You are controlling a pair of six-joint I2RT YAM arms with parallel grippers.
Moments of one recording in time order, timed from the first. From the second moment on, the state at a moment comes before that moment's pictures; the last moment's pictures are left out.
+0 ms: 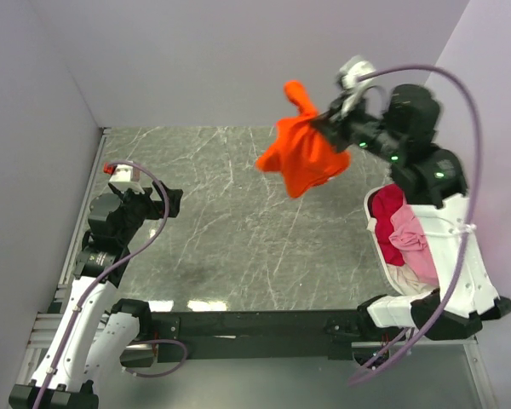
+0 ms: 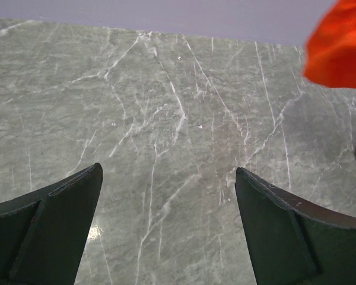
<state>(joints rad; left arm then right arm) -0.14 0.67 0.69 -0.18 0.15 -0.28 0.38 1.31 1.97 -0.80 -0.30 -0.19</state>
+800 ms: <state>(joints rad) -0.22 0.67 0.65 -0.09 0.42 -0.24 0.38 1.34 1.25 -0.65 -0.63 -0.41</state>
